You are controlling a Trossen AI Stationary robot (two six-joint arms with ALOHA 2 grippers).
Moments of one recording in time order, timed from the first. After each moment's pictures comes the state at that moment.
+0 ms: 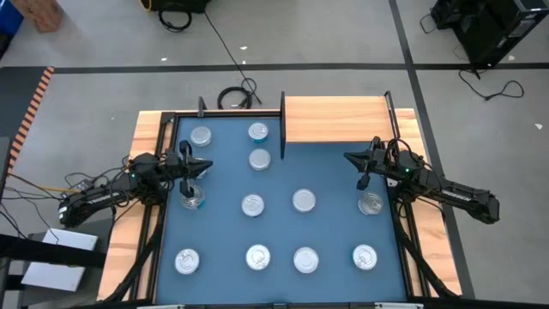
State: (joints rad) left arm 0.35 0.01 0.01 0.15 0.18 -0.11; right arm -0.39 0.05 0.01 0.03 0.00 -0.05
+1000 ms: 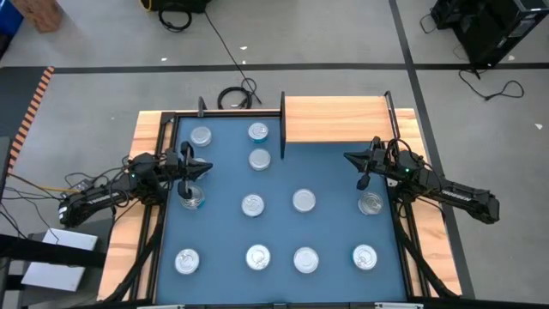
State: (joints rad) left arm 0.35 0.01 0.01 0.15 0.23 -0.16; right arm -0.39 0.05 0.01 0.03 0.00 -0.05
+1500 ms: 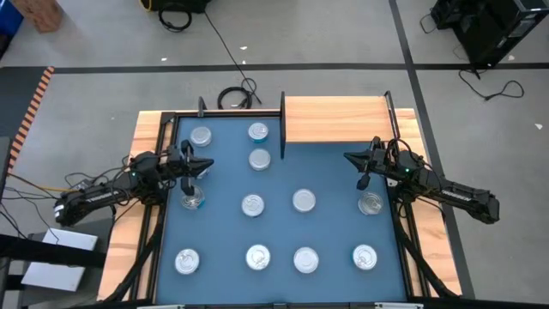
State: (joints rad) left arm 0.35 0.10 0.04 0.18 0.16 -0.19; right arm -0.39 0.05 0.01 0.03 0.00 -0.05
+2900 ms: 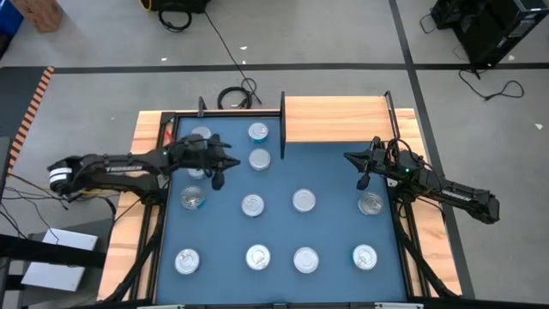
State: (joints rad) left arm 0.35 1.00 0.45 0.11 0.17 0.05; right arm -0.39 0.05 0.01 0.03 0.00 -0.05
